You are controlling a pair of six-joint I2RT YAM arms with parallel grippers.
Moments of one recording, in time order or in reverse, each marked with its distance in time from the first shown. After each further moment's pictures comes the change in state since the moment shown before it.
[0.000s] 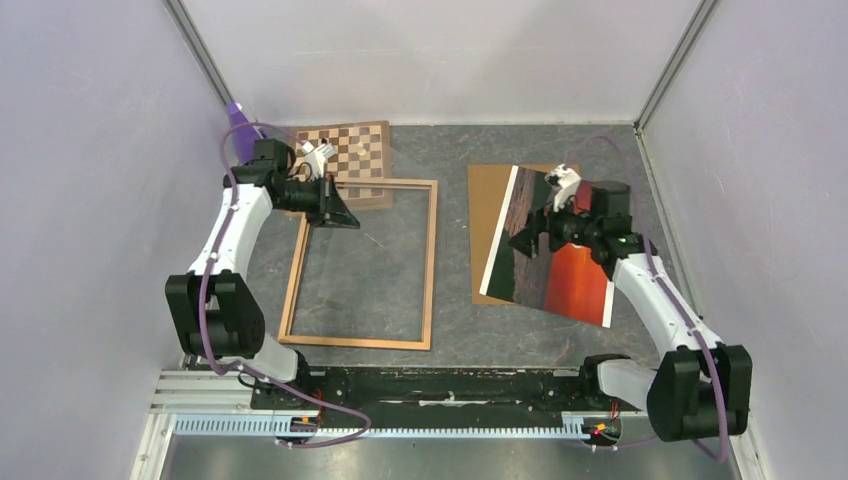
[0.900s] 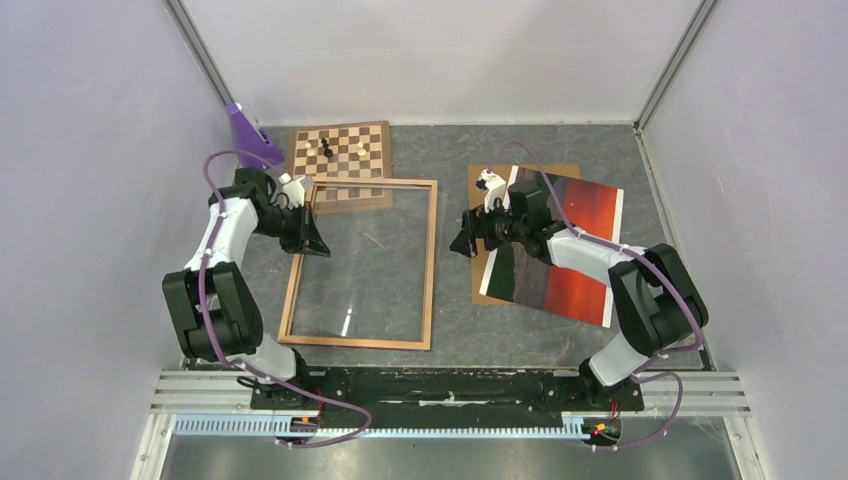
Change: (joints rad) left arm 0.191 0.009 -0.155 -0.090 -0.227 0.223; right arm 0.393 0.453 0.060 0.411 0.203 0.233
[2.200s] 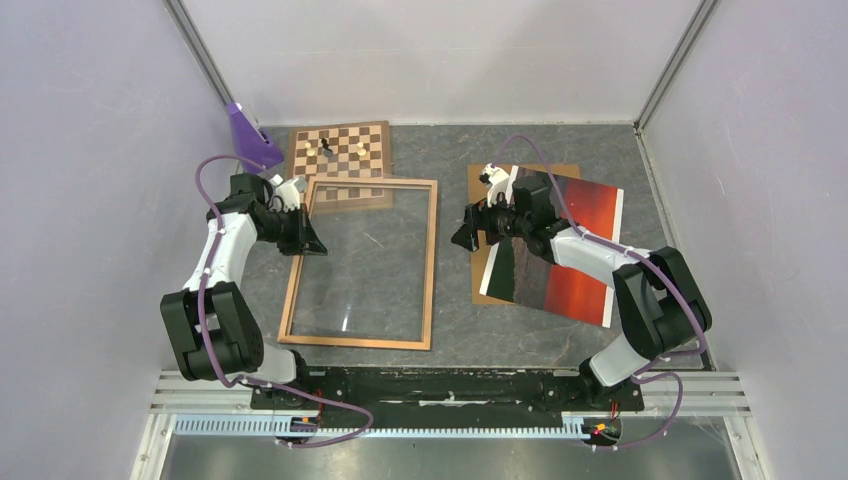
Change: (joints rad) left arm 0.014 -0.108 -0.121 0.168 -0.050 -0.090; right arm -0.011 -0.009 0.017 0.039 0.005 -0.010
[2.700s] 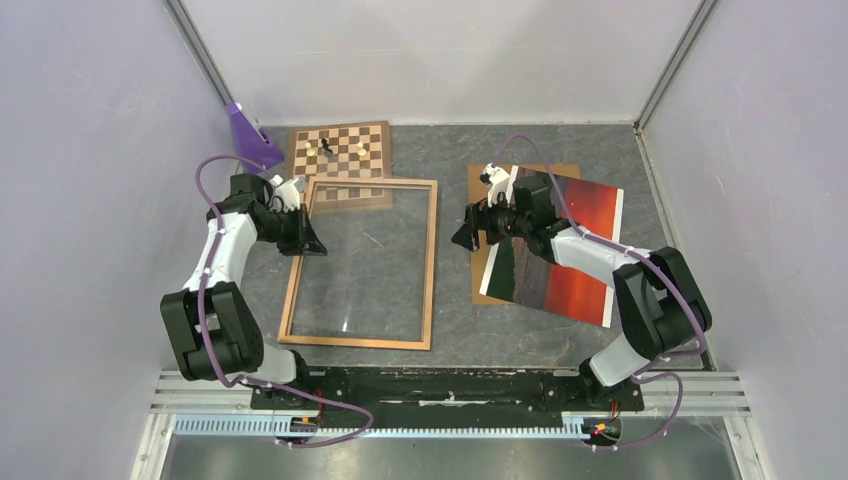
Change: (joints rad) left arm 0.000 0.000 0.001 -0.006 -0.004 0.001; right arm -0.004 0.000 0.000 0.000 -0.005 -0.003
